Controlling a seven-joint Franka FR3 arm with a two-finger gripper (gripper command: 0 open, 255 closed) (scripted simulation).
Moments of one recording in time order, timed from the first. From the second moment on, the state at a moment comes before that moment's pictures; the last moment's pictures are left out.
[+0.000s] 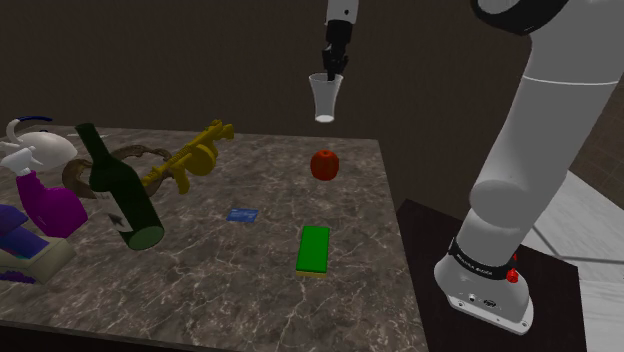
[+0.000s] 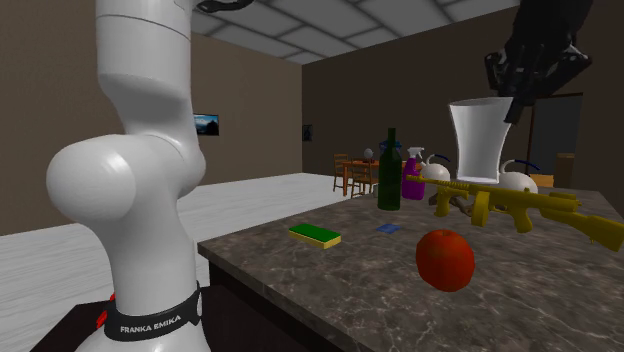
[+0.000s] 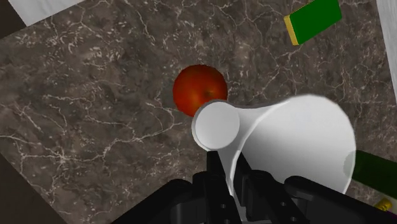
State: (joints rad) arm -0.22 0.07 -0.13 -1.58 0.26 1.51 -0.42
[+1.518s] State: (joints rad) arm -0.34 0.30 -0.21 -1.45 0.27 1.54 -0.63
